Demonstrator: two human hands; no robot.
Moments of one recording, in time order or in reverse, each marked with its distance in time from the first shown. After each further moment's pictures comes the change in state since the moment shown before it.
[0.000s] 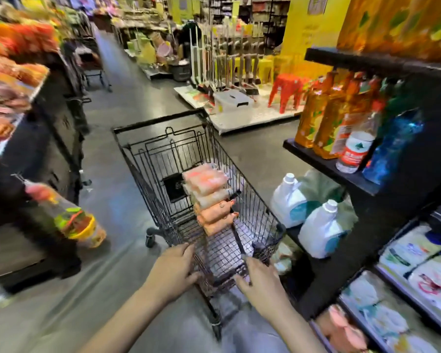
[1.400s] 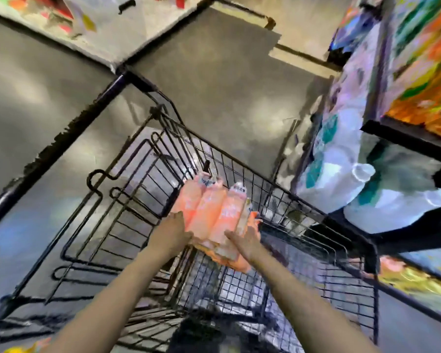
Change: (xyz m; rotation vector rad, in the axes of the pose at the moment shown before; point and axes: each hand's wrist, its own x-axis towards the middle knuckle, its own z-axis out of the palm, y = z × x) left_hand 0.581 -0.294 0.033 -0.052 -0.481 0.218; right_hand 0.544 -0.086 0.069 0.957 0.085 0.902
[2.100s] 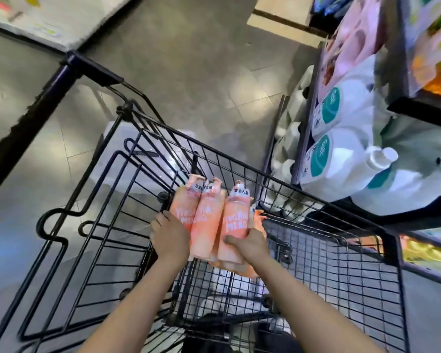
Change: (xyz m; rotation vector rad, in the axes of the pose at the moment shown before) left_hand 0.086 -0.002 0.037 0.136 0.188 -0.244; right_hand 0.068 0.007 0.020 0.091 0.214 0.216
